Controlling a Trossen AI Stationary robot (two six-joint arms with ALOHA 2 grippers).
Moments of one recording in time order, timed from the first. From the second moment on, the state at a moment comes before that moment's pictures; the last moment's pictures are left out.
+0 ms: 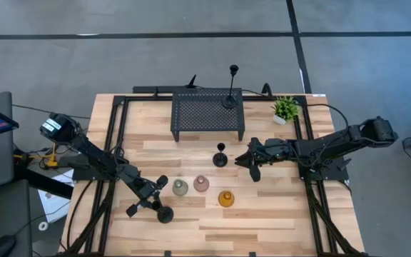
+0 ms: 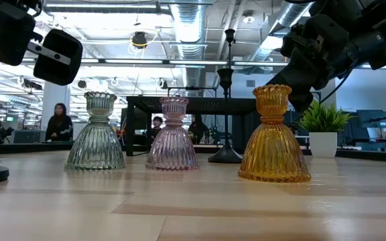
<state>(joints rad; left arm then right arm) -0.54 1.15 0.16 1.01 0.25 -0.06 0.06 1.18 0.35 0.40 0.03 0.41</state>
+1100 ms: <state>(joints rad) -0.54 0.62 0.16 0.46 -0.28 -0.32 0.06 1.18 0.35 0.35 0.03 0.41</state>
